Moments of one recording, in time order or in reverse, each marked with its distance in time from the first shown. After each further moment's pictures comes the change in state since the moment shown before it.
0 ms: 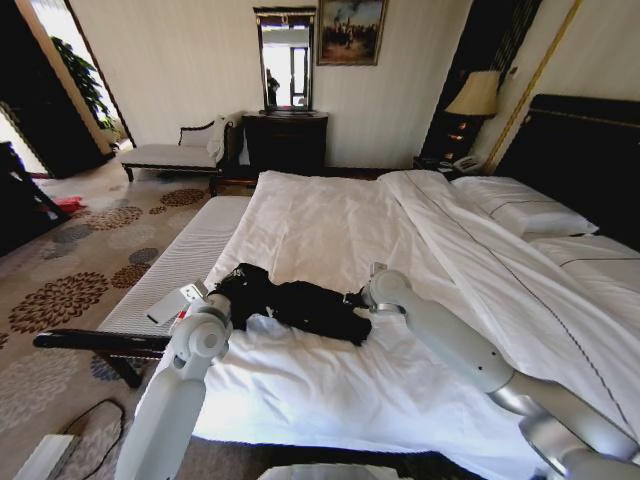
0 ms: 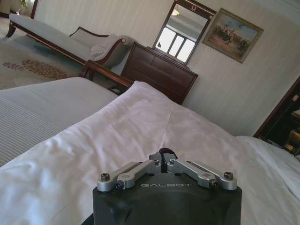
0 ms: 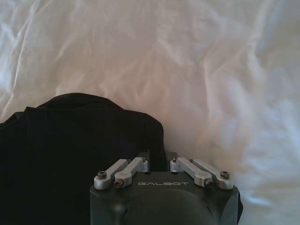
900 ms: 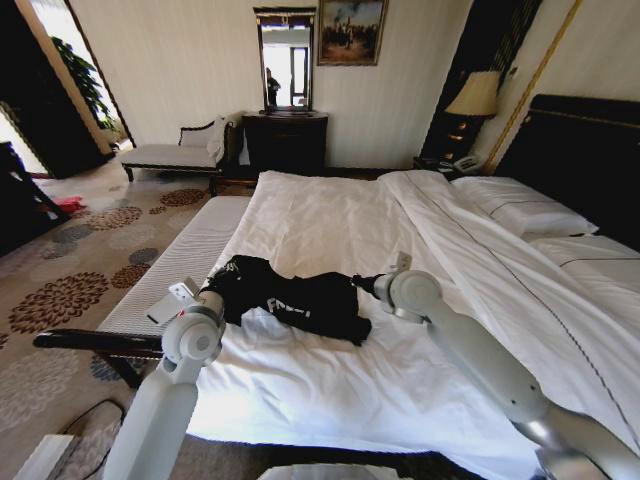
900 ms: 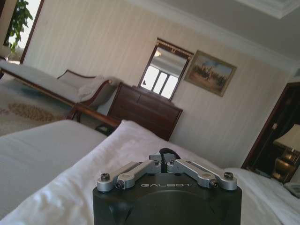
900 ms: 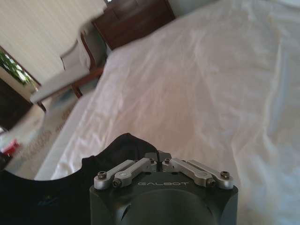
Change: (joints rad) left arm 0.030 0.067 -0.066 -0.121 0.054 -0.088 0.082; right arm -0.338 -0.052 0.399 0.396 -0.331 0.203 -0.286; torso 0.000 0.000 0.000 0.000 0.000
